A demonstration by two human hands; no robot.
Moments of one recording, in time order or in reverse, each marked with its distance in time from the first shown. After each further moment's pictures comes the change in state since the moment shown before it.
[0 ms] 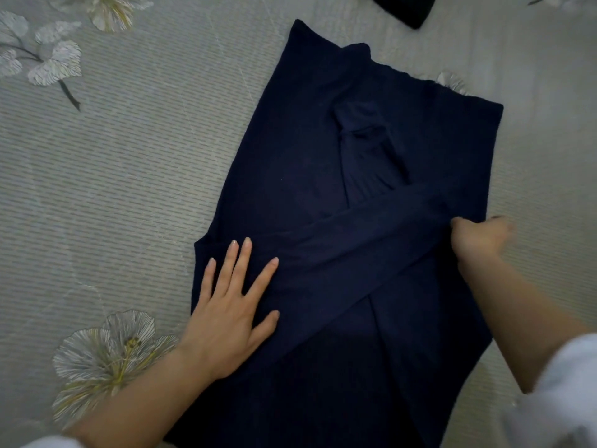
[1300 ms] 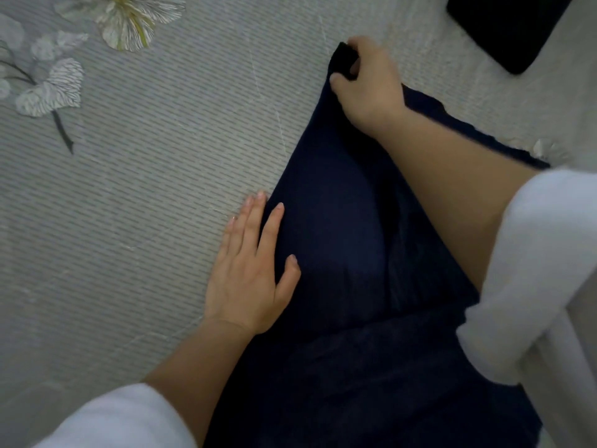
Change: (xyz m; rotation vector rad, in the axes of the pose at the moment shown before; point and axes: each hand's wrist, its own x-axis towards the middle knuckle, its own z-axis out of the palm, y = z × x) left_hand 0.165 -0.037 -0.042 -0.169 0.333 -0.289; right_hand -0.034 -0.289 0.209 -0.216 -0.506 -1.110
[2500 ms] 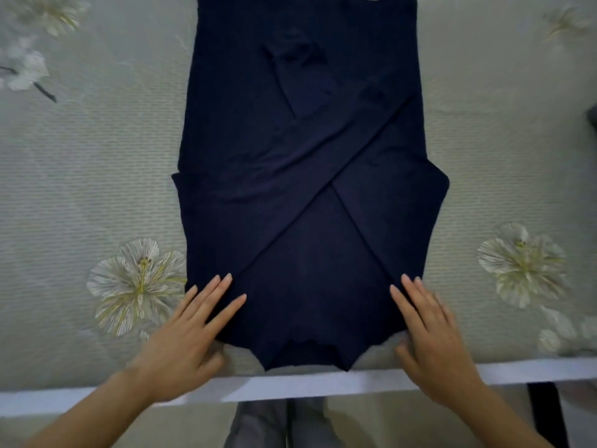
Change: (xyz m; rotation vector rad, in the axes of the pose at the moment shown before) left_hand -0.319 -0.084 -0.037 0.375 -0.506 0.718; right_hand -0.685 0.073 0.011 -0.261 -0.086 0.181
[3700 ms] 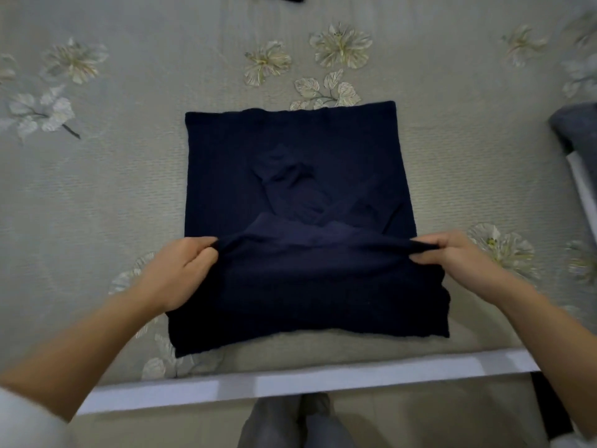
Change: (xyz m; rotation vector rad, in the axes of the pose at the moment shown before) left_hand 0.048 -0.001 -0.129 -0.653 0.227 -0.313; right_hand 0.077 0.035 -0.121 1.068 -0.247 0.428
